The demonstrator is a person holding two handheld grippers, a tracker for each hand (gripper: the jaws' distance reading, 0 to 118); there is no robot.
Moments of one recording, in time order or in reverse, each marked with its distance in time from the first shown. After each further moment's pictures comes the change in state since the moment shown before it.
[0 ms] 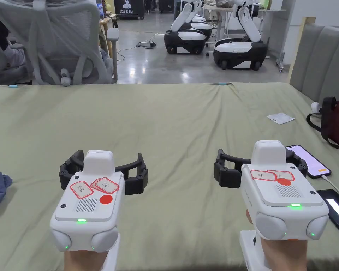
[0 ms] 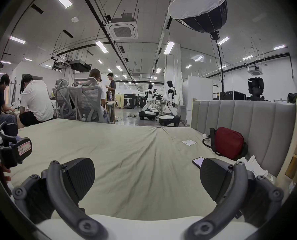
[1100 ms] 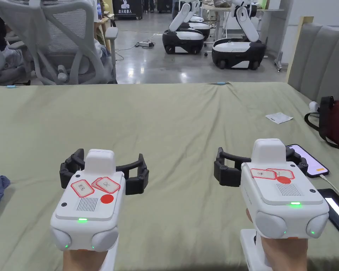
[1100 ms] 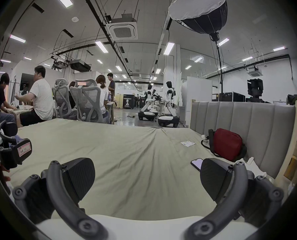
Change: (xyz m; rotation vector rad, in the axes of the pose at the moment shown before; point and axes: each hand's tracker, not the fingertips) left arm 0.004 0.002 -0.002 -0.001 -0.011 -0.027; right arm 0.004 0.004 0.001 0.005 -0.008 0.007
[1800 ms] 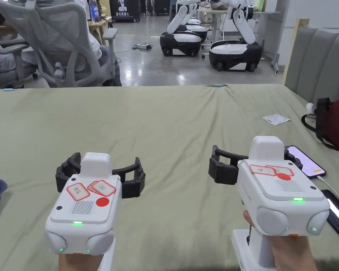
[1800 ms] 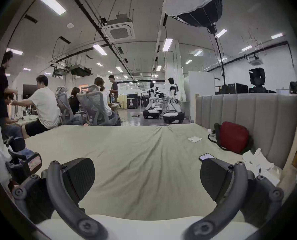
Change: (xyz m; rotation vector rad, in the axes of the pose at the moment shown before) left arm -0.003 0.001 0.002 -0.014 -0.005 0.003; right arm 0.000 0.010 0.003 -0.022 0.050 -0.098
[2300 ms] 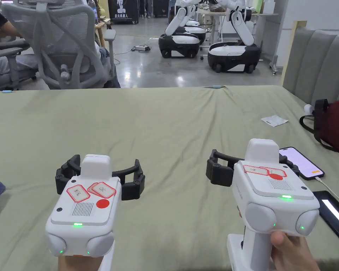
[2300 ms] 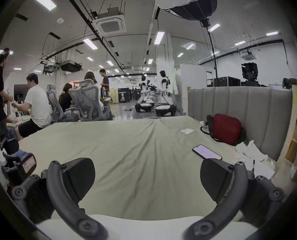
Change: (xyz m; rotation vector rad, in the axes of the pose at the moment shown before) left arm 0.002 0.000 -0.001 -0.006 0.000 -0.006; right arm -0.010 0.000 -0.002 -0.067 -0.082 -0.024
